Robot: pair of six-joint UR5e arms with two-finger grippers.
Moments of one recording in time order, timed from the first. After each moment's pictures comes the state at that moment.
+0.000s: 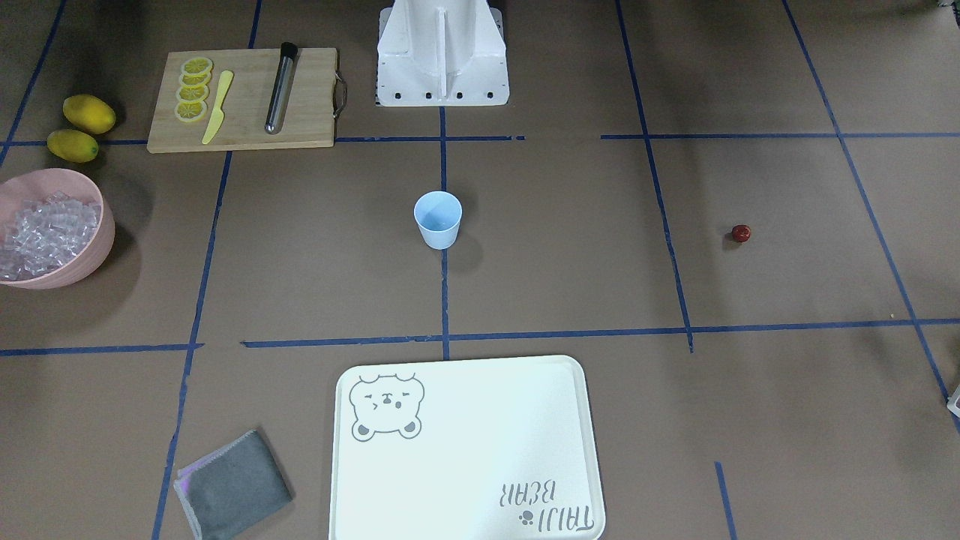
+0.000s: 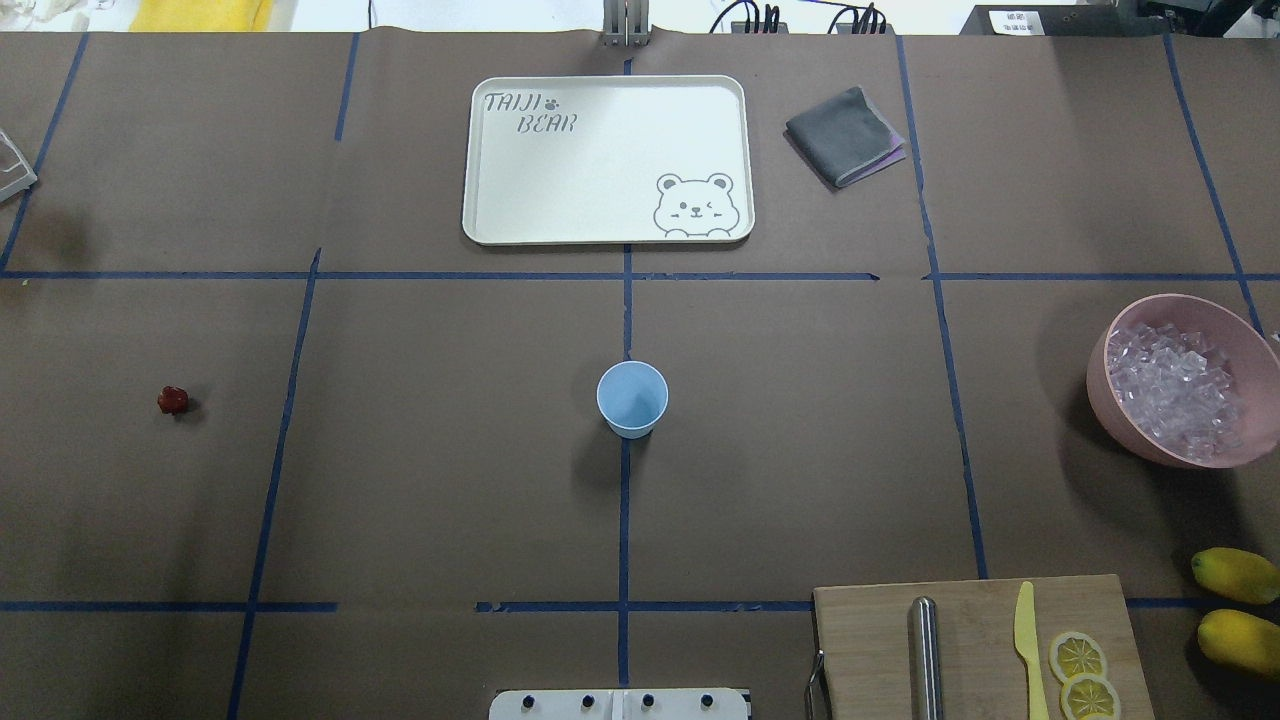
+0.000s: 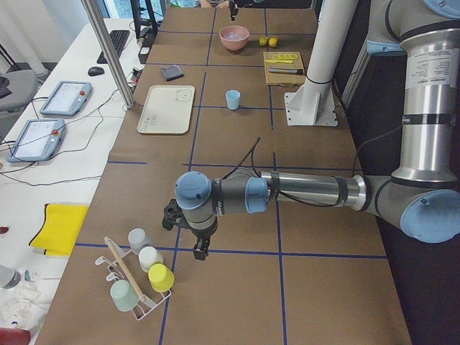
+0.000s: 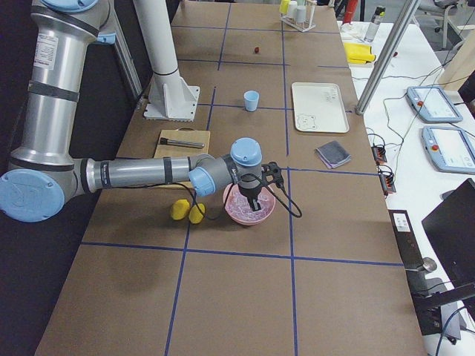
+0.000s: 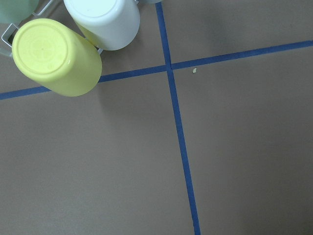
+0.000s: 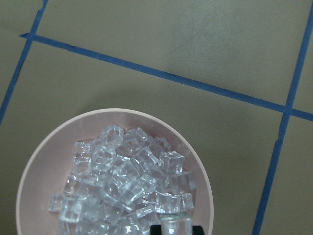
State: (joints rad) left arm -1.61 -1.52 -1.67 -1.44 -2.39 0.26; right arm 1.32 -1.78 1.89 -1.25 2.33 0.21
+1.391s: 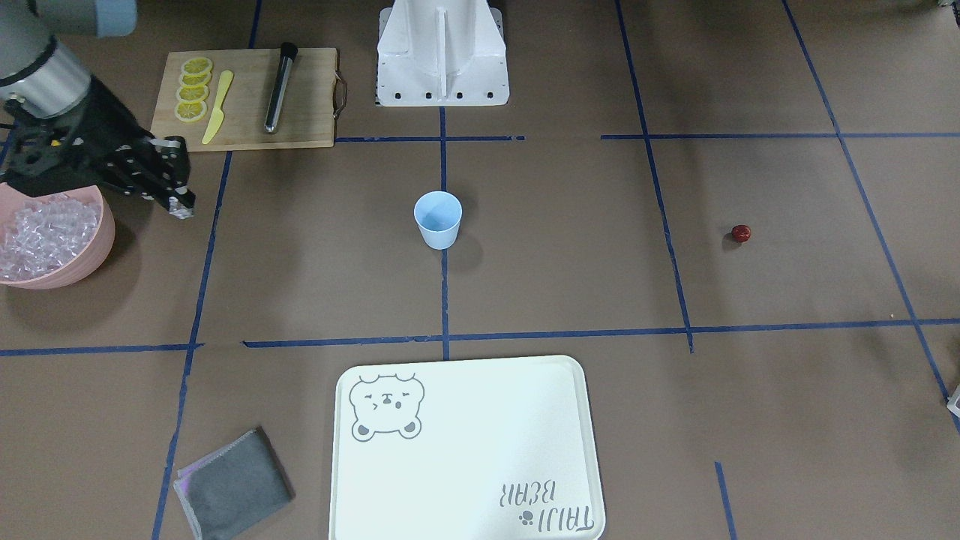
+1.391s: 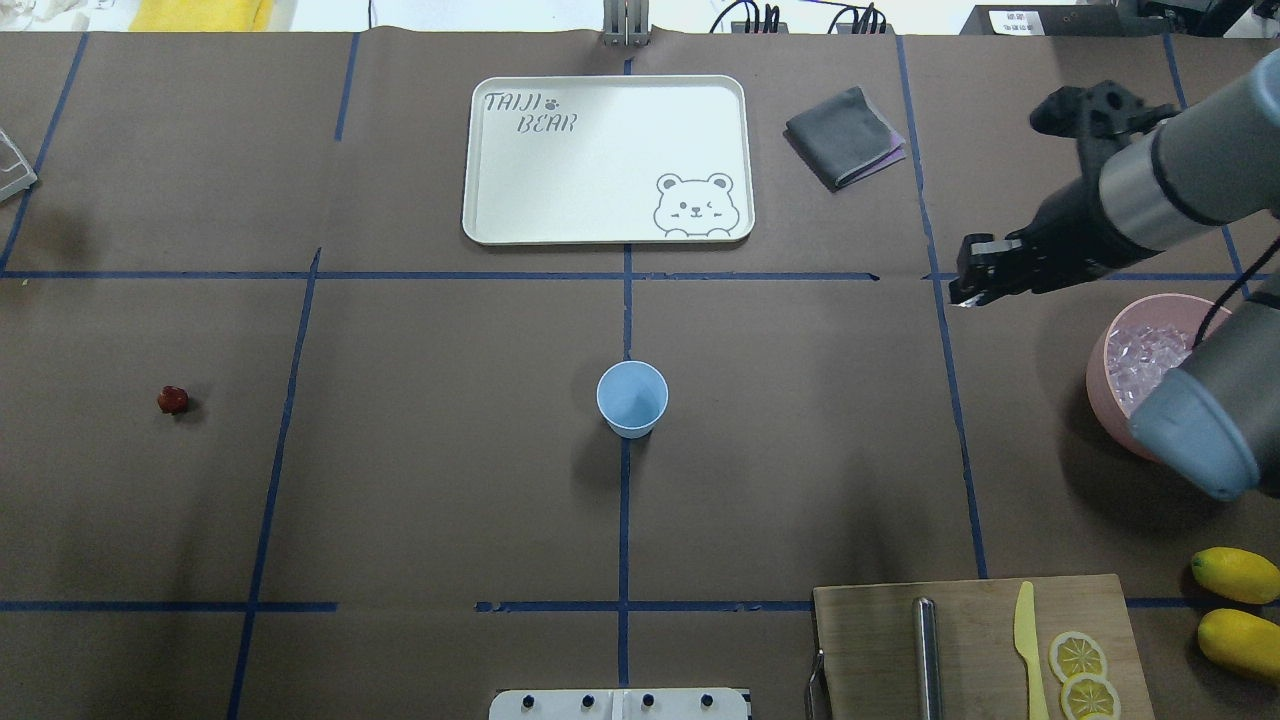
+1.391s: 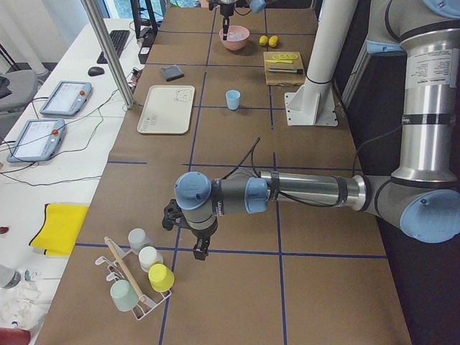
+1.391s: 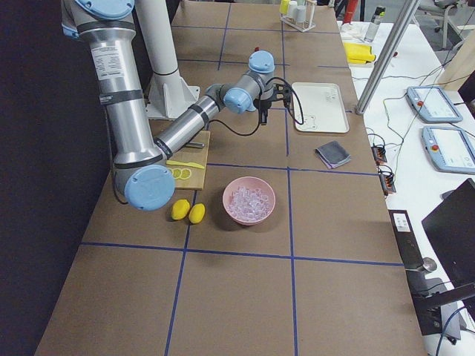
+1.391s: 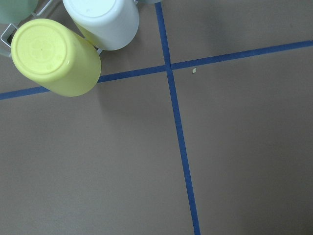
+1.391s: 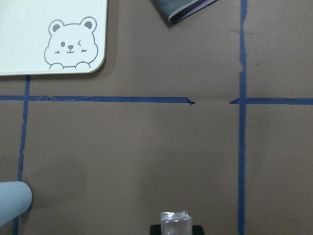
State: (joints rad) left arm -1.61 -1.52 -1.67 -1.44 -2.39 0.26; right arm 0.88 -1.30 2.05 -1.50 2.18 0.99
